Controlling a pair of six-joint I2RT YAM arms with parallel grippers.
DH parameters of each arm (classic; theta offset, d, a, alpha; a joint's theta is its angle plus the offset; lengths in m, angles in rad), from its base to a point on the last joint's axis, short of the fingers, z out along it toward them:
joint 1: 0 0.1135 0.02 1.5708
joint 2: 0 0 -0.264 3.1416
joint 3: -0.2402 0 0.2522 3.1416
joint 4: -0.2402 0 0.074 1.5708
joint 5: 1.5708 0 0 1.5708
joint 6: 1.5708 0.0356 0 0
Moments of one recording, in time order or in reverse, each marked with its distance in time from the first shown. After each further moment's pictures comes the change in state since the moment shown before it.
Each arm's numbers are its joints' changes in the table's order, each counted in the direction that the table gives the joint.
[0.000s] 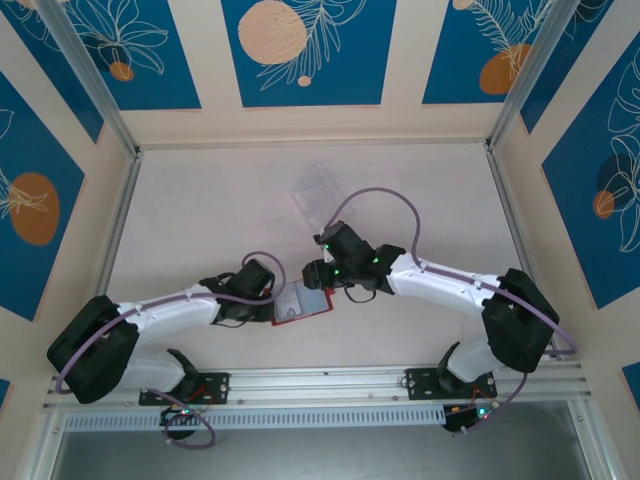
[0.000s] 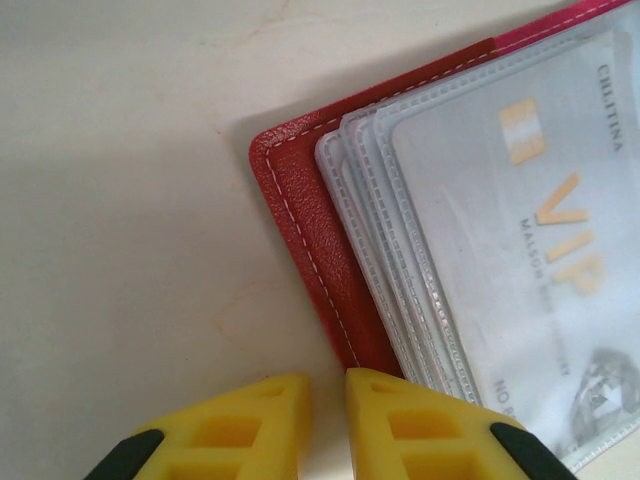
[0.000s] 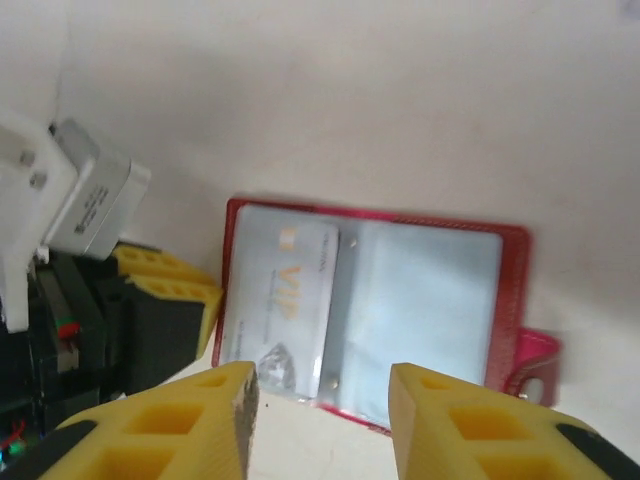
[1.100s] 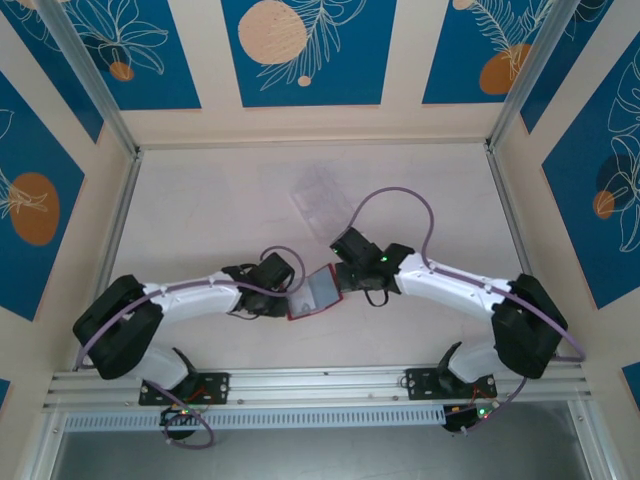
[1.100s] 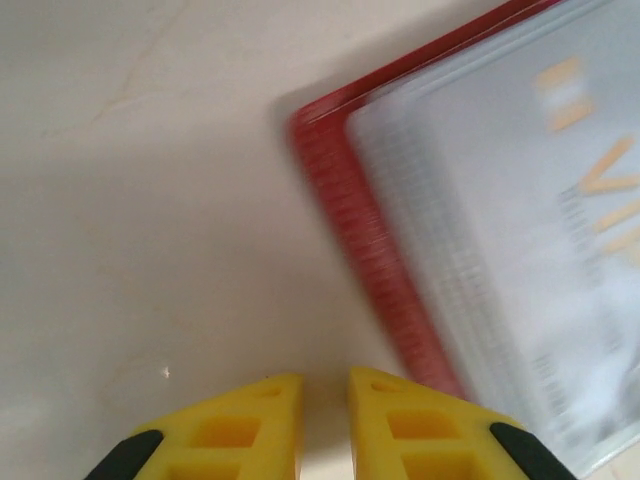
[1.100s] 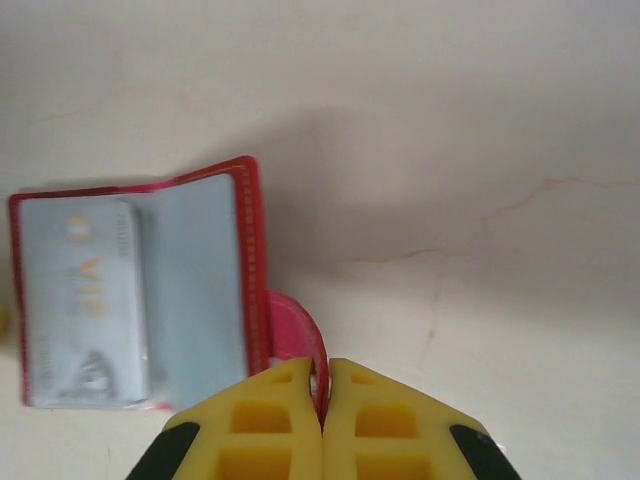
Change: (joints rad) left arm -0.079 -0.179 -0.176 -0.063 -0.035 0.013; right arm -0.051 0.077 0.048 -0.230 0.253 -0.006
